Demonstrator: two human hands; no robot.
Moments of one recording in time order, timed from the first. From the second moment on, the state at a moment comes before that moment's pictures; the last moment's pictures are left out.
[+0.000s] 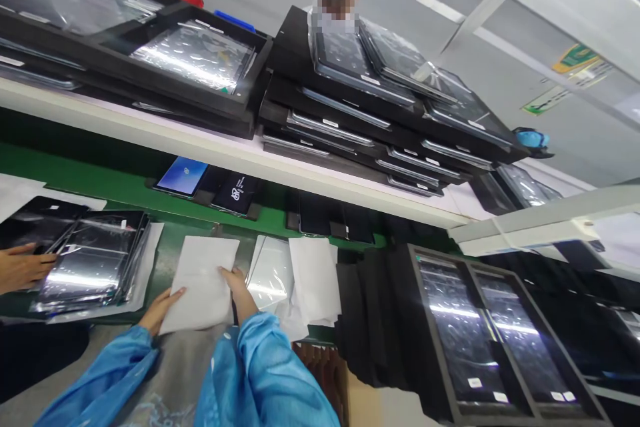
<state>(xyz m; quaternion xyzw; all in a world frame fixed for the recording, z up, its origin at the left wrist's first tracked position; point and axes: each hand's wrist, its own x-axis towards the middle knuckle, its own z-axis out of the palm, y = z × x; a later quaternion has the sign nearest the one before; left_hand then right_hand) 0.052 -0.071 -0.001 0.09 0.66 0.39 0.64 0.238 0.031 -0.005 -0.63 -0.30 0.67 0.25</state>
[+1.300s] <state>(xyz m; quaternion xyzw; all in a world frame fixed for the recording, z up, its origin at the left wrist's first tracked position) 0.081 -0.052 0.145 0.00 0.47 0.60 0.65 0.334 0.031 0.256 -0.60 -0.37 0.53 0.47</state>
